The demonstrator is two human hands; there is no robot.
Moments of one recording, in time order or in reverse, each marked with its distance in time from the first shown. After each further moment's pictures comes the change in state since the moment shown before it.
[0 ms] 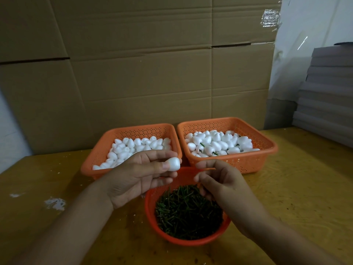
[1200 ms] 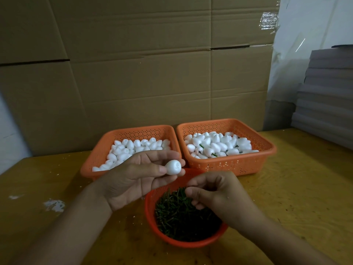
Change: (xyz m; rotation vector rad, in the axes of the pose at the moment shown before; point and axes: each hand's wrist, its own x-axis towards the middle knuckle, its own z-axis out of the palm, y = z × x) left_hand -0.004 0.004 0.000 -0.087 -0.152 0.040; right_hand -0.002 0.001 -0.002 -0.166 -0.112 -0.008
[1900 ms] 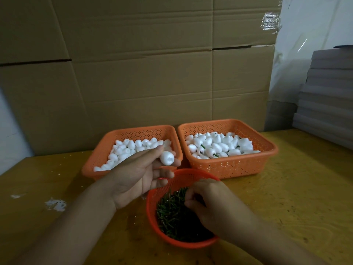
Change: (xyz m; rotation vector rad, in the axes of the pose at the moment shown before) left_hand 0.011 -0.004 0.000 0.077 0.246 -0.056; right_hand 0.005 0.015 0.005 -0.843 -0.103 -0.273
